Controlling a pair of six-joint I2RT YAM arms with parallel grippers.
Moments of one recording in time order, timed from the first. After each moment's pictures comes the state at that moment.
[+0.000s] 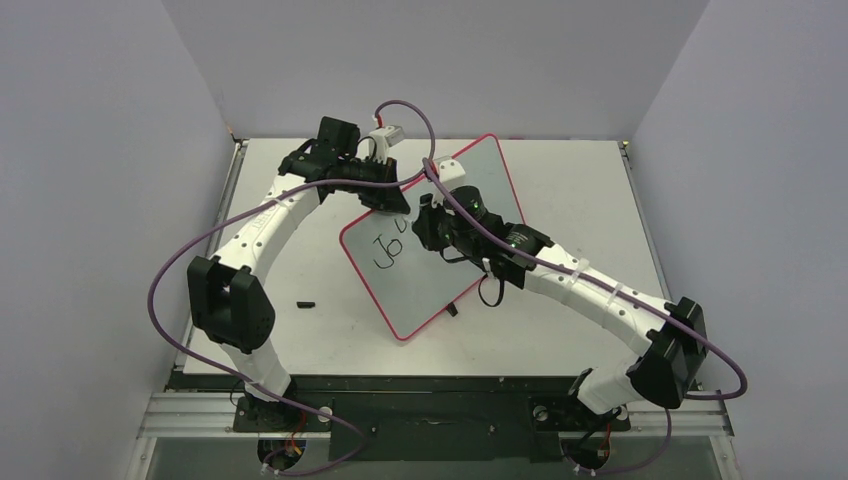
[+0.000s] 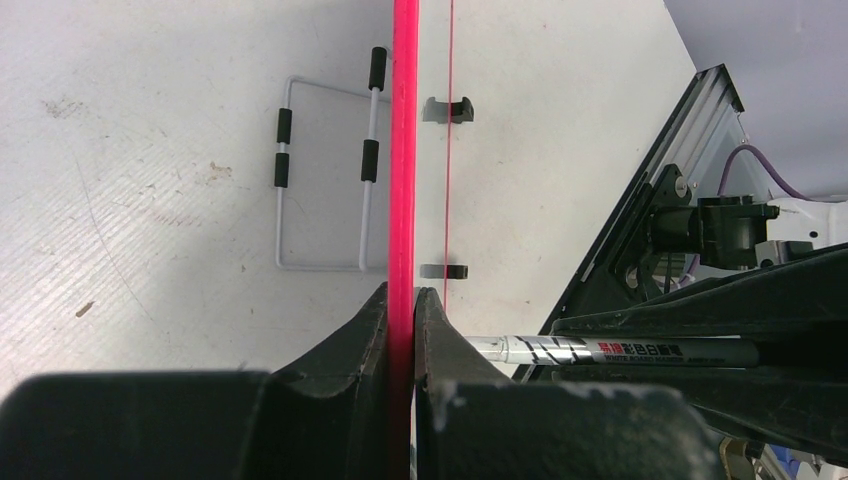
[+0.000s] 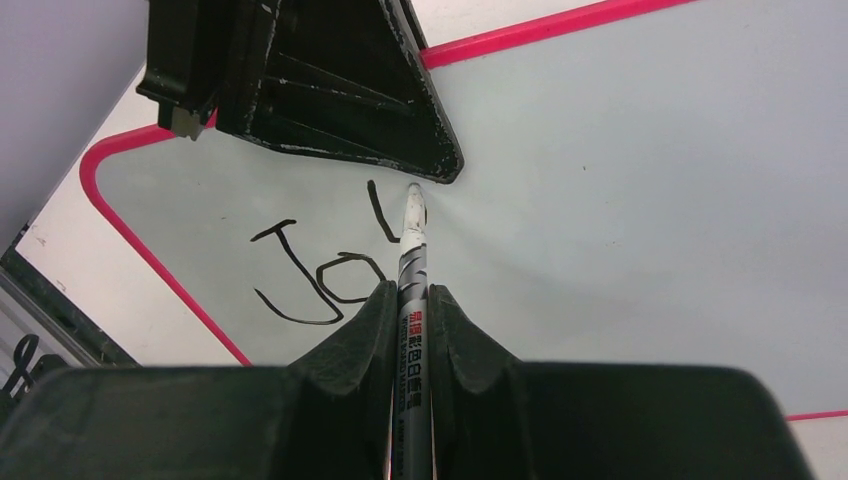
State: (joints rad) left arm -0.37 1.74 1.67 -0.74 0.69 -0.07; right arm 0.86 1.45 1.30 -0.32 0.16 0.33
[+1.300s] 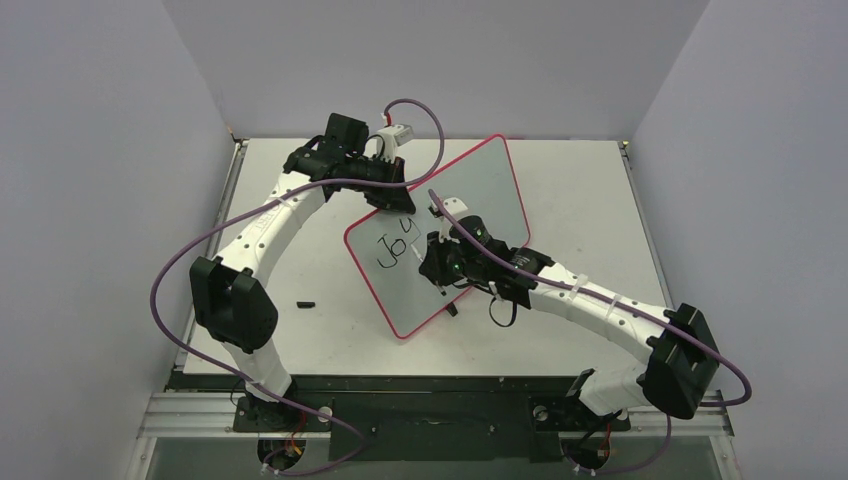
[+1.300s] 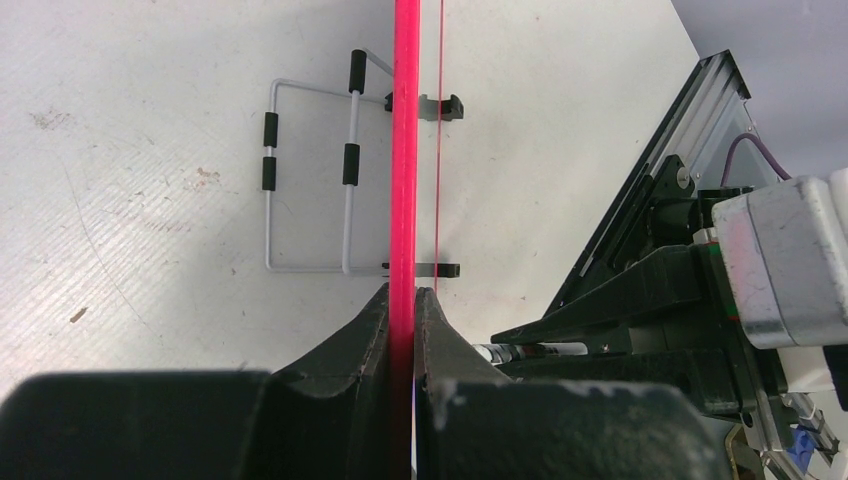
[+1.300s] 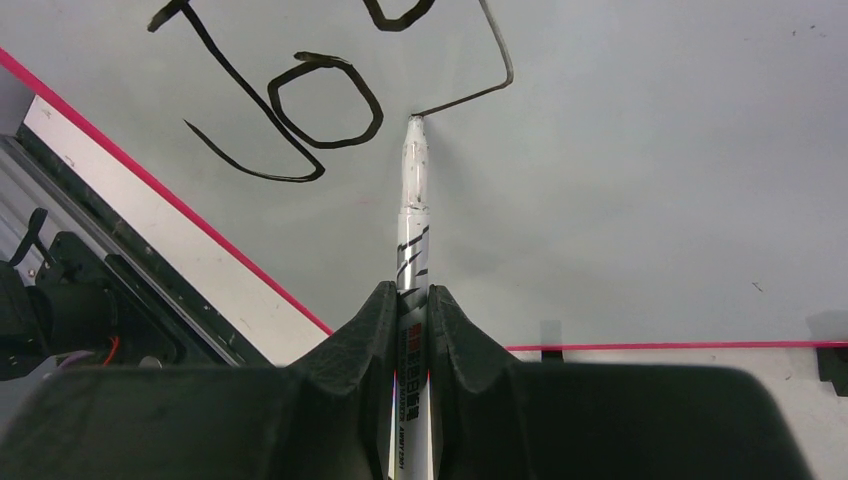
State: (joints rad) left arm -0.41 1.75 1.73 -0.80 0.66 -0.06; right arm 0.86 1.36 1.04 -0.29 0.00 0.42
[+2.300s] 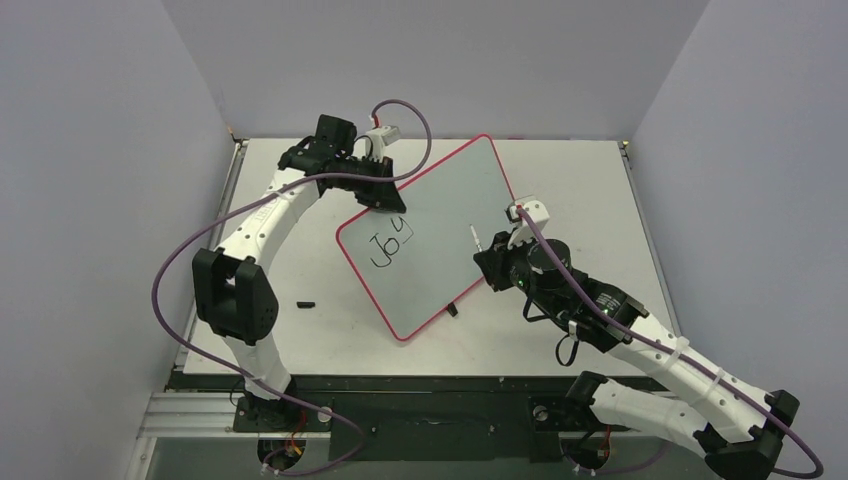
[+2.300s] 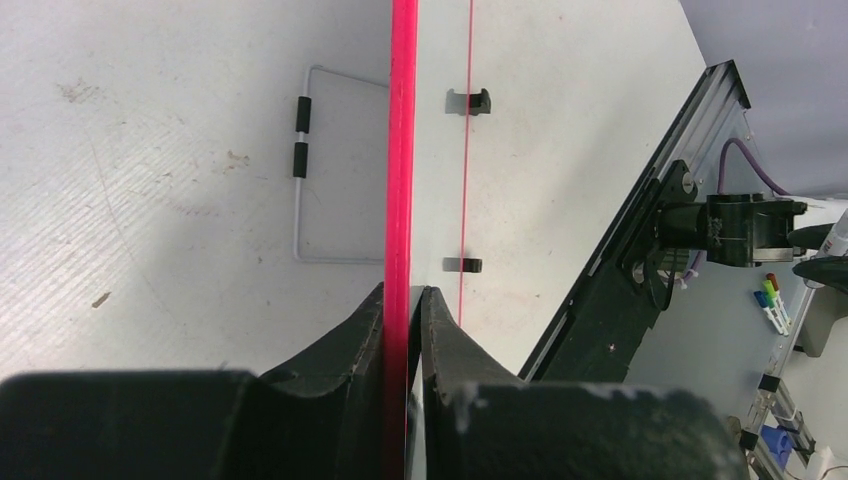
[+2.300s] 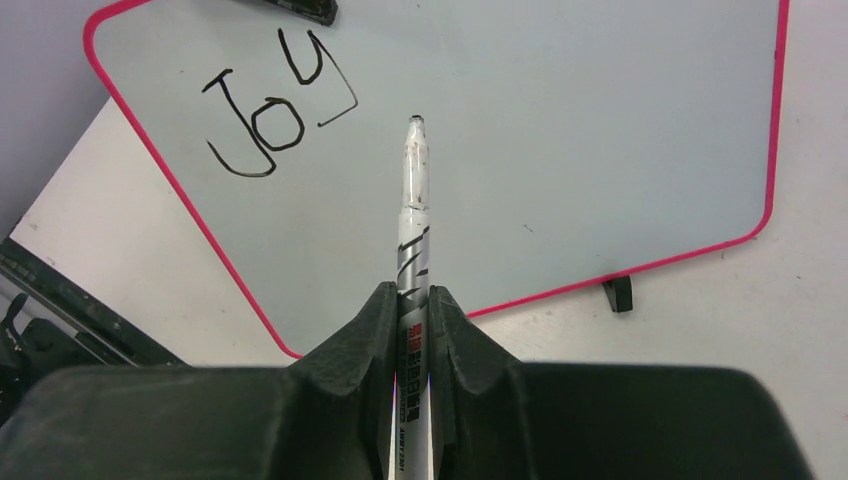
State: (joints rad) left arm -0.34 1.79 1.71 -0.80 0.71 -0.04; right arm 0.86 0.87 0.93 -0.42 0.25 0.36
